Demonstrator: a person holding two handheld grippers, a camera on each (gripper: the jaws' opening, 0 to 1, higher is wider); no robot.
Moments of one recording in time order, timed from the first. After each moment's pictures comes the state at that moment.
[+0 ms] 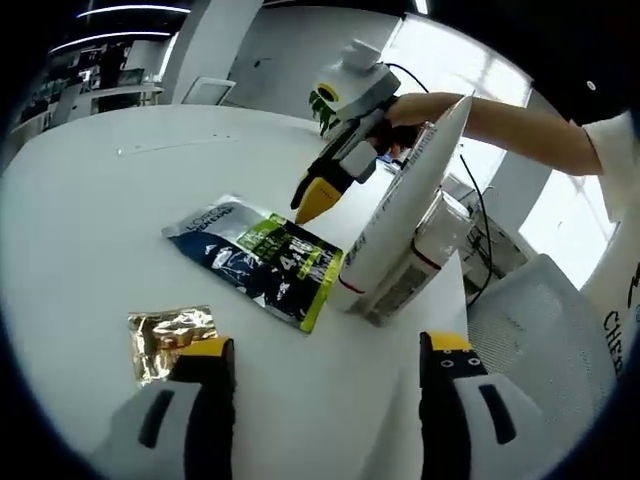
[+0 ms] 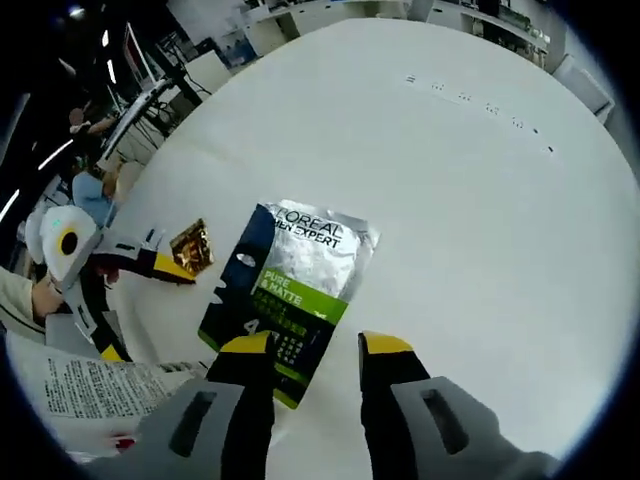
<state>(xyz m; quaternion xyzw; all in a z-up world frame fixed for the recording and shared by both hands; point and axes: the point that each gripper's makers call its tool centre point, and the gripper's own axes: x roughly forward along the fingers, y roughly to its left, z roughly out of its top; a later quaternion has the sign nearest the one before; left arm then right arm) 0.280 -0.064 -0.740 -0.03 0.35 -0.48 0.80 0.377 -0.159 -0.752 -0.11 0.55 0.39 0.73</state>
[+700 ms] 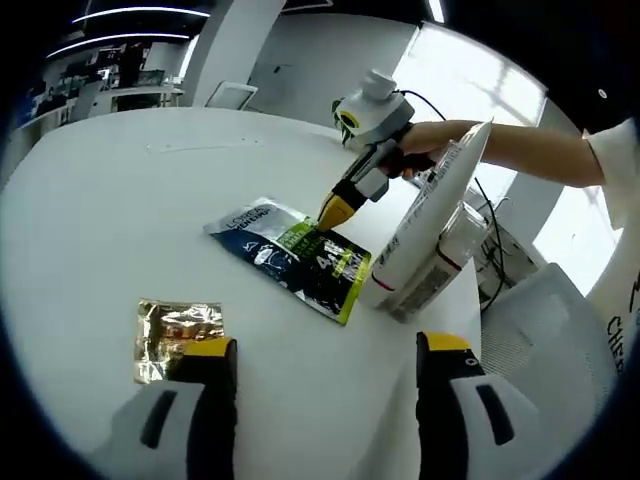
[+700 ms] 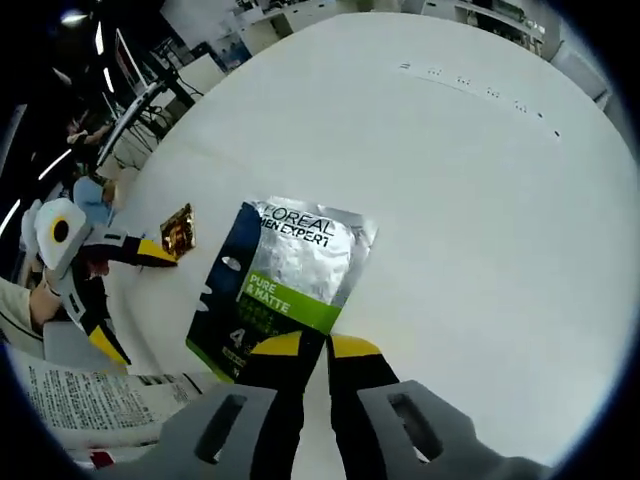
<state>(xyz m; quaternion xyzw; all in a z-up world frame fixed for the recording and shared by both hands) 0.297 -0.034 -0.740 -0.05 0.35 -0.45 0.82 0.380 -0.155 -0.761 -0.09 0.55 0.38 0.74</state>
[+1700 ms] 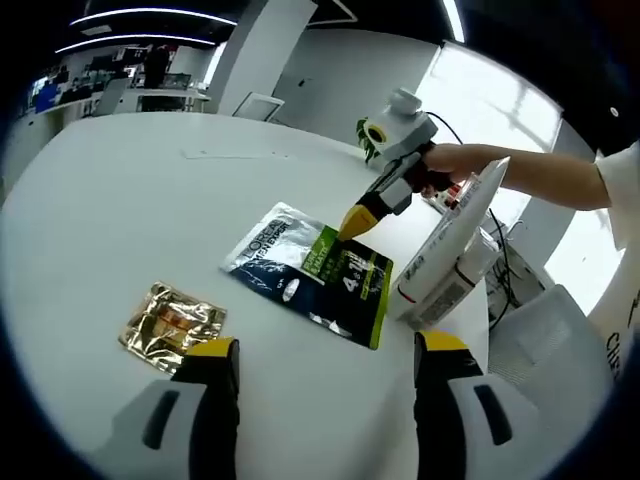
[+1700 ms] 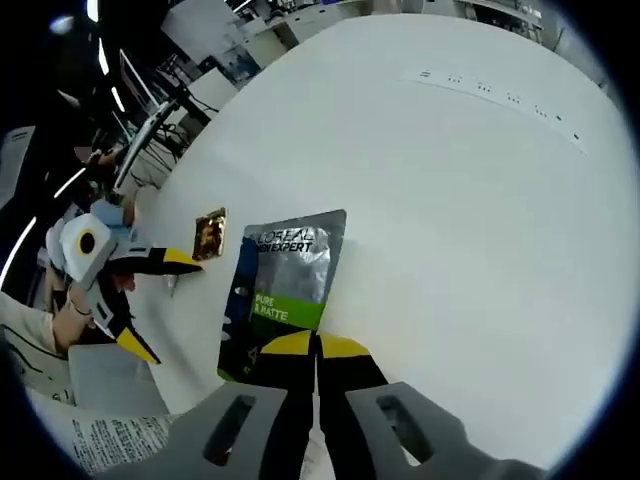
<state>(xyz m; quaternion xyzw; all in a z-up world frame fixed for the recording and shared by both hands) 0.310 -0.011 -0.732 -0.08 0.33 -0.41 0.85 0.378 -0.119 -0.748 -0.05 0.55 0.41 0.73</state>
